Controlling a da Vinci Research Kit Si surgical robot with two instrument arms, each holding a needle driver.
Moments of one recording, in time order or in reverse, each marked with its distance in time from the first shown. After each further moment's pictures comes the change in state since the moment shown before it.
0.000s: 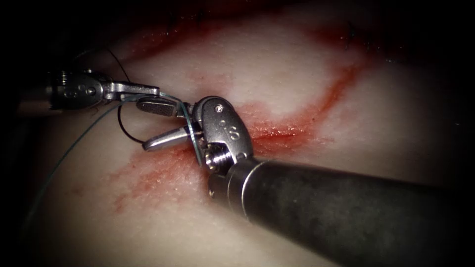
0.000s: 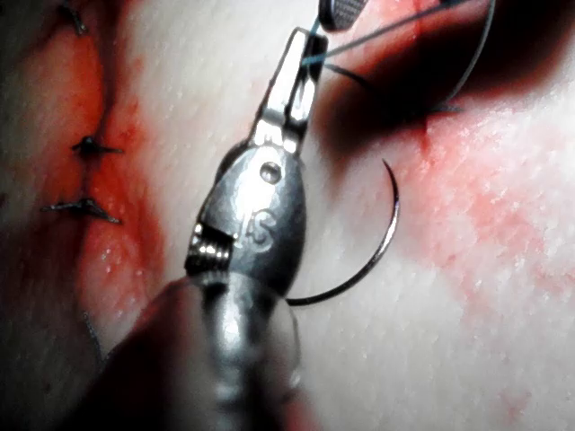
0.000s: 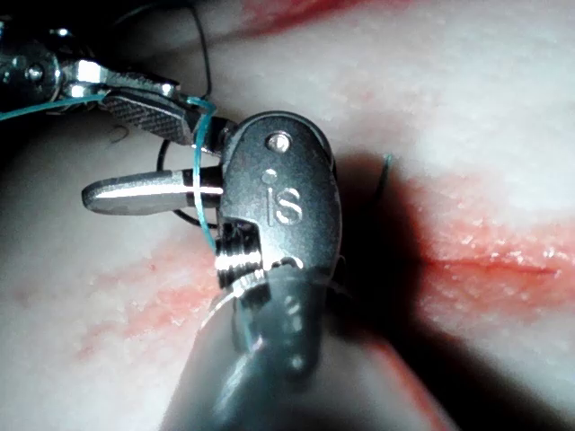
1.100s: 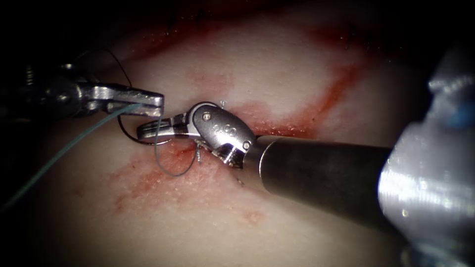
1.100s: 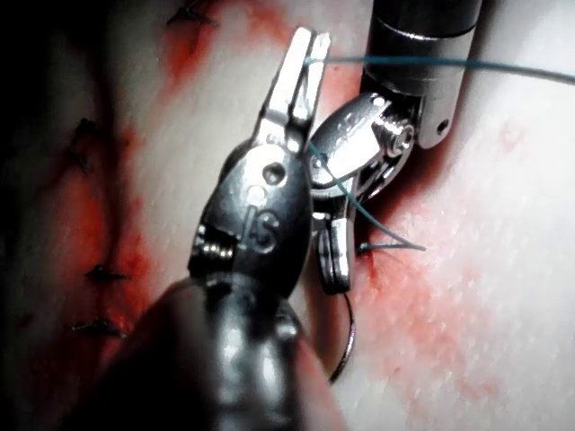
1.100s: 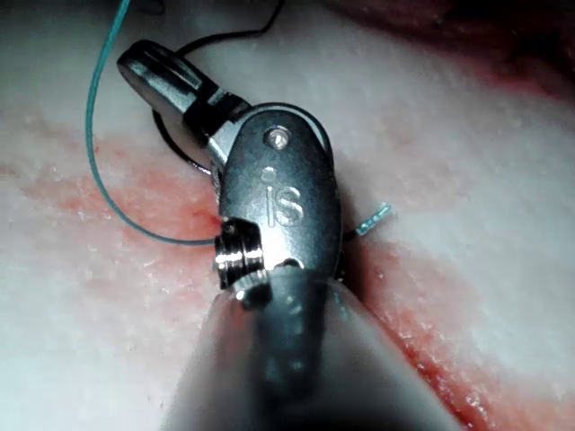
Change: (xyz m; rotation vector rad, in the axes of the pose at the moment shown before) right arm -0.006 0.003 0.002 0.182 -0.283 -0.174; left arm 0.018 -0.003 0.004 -0.199 0.136 0.047
